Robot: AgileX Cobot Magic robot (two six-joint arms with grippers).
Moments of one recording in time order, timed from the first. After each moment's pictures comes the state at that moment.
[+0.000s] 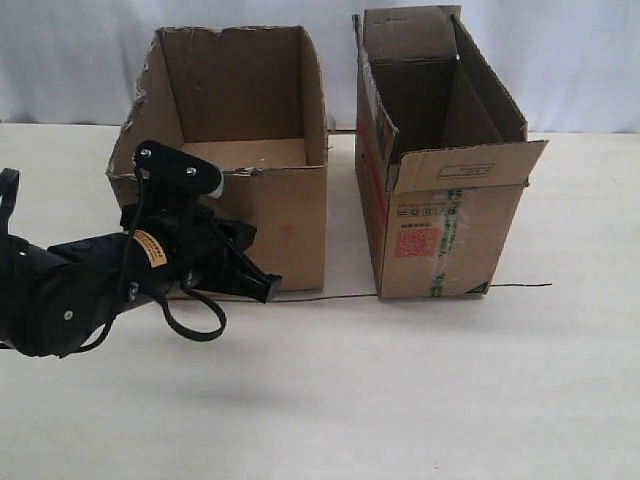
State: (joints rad) left arm -0.64 1.68 -0.65 -0.18 -0.39 0.12; right arm 0.12 0.00 0.00 0.01 0.14 0.13
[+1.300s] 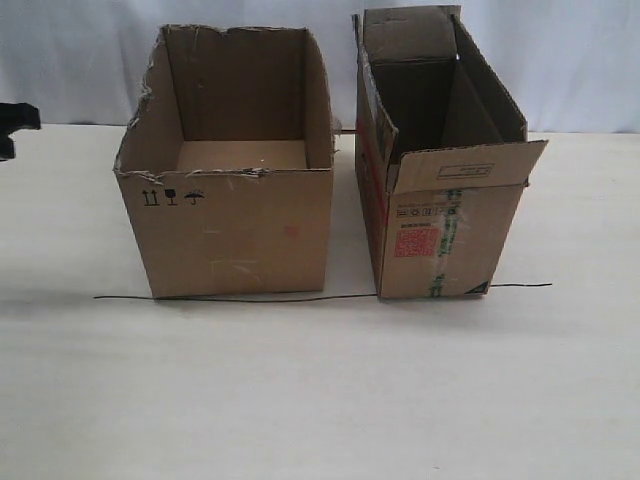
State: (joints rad) left arm 0.13 1.64 -1.05 -0.55 0.42 0.43; right arm 0.12 0.00 0.00 0.01 0.14 0.13
